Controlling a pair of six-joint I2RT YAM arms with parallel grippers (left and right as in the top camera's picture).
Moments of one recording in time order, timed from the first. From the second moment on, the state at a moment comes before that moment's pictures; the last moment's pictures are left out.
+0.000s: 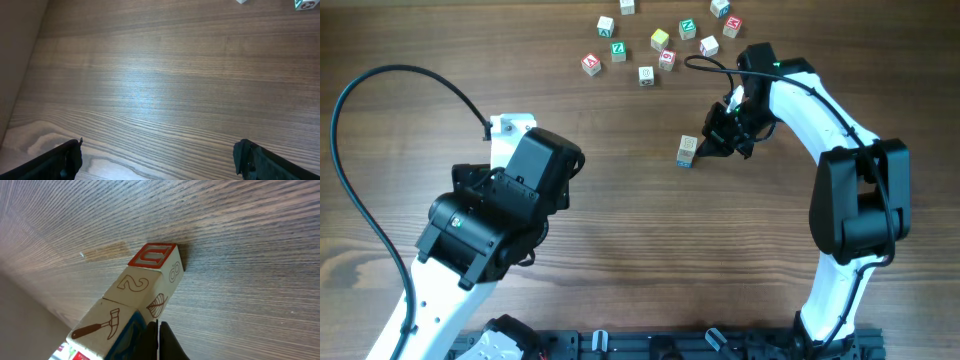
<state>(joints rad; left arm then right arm) -0.54 1.13 1.33 -1.32 -0.62 -0.47 0.19 2.09 1.55 -1.05 -0.60 0.61</state>
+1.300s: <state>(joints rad) -0.54 1.13 1.33 -1.32 -0.62 -0.47 0.20 2.09 1.55 -1.06 -0.61 0.62</state>
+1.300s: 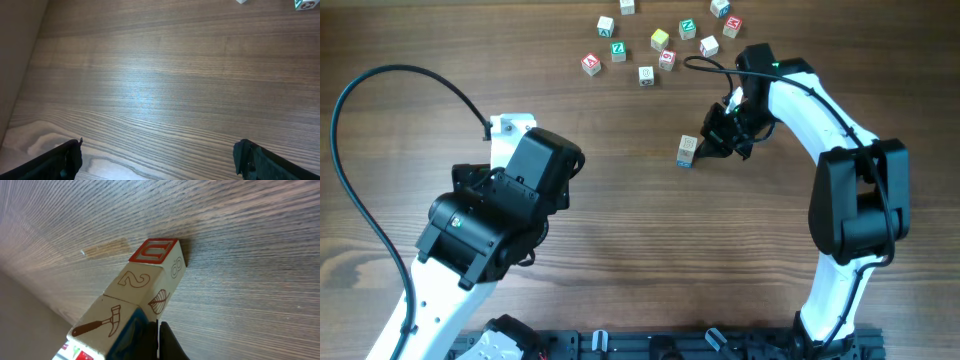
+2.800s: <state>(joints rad) -0.54 1.13 1.33 -1.32 -0.62 -0.47 0.46 1.96 1.62 -0.97 -0.09 0.69</state>
